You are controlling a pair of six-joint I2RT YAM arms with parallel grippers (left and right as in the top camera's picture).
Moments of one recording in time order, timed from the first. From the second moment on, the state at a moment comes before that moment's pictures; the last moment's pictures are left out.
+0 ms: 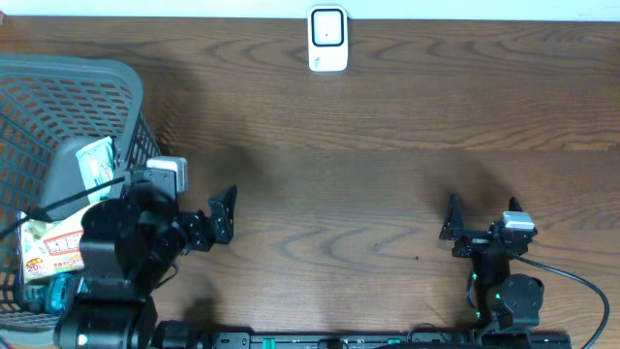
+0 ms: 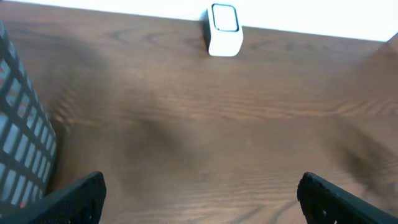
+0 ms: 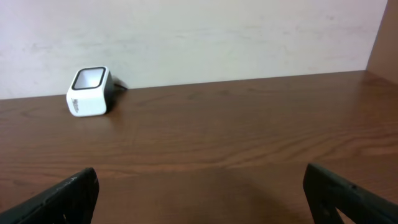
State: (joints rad) left arm -0.08 0.66 0.90 -0.80 0.25 -0.15; right arm 0.03 0.01 0.01 -0.06 0.07 0.09
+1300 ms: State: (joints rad) left arm 0.15 1.09 1.51 -1.14 -0.06 -0.36; right arm 0.03 0.01 0.01 -0.07 0.06 0.09
